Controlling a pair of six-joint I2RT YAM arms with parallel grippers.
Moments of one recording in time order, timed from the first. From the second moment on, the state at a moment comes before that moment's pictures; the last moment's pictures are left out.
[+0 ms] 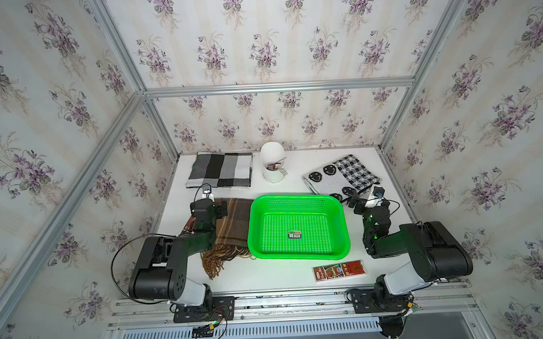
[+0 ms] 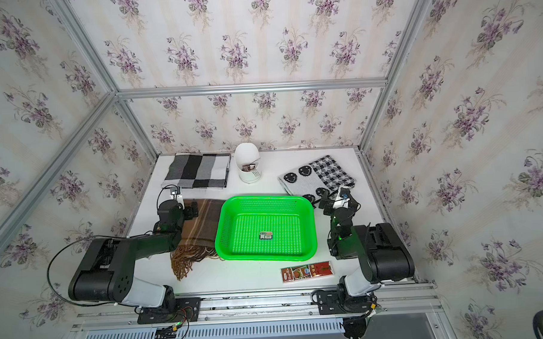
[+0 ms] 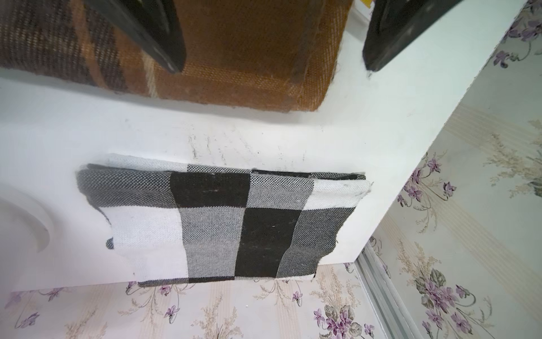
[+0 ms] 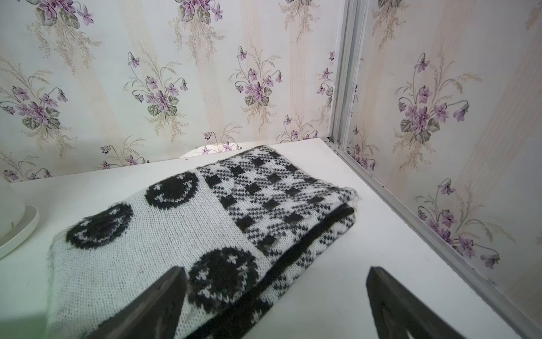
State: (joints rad) left arm -0.04 1.50 0.43 0.64 -0.25 0.05; right arm 0.09 1.55 0.20 1.23 0.27 0.07
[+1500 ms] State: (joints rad) left arm -0.13 1.25 1.05 -0.21 -0.29 -0.12; right arm 0.14 1.10 0.81 0.35 0.37 0.38
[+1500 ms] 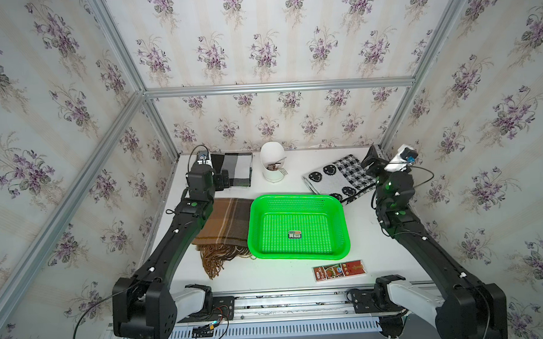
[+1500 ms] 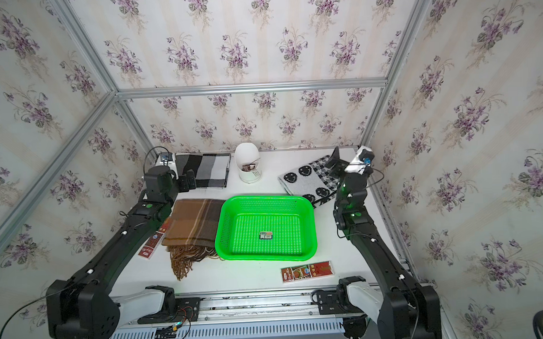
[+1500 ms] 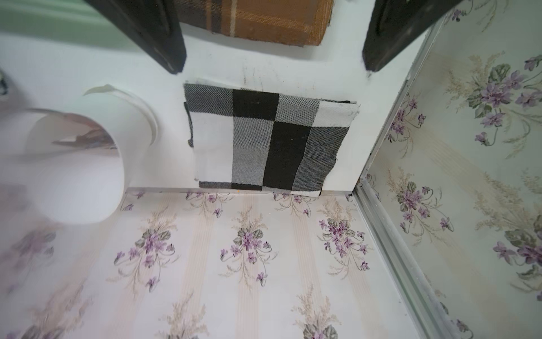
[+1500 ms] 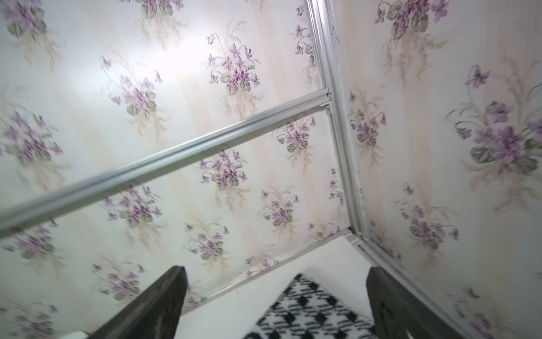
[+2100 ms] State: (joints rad) left arm -0.14 1.35 1.14 -0.83 0.03 -0.53; right arm 0.45 1.38 1.12 -0.30 0.10 0.64
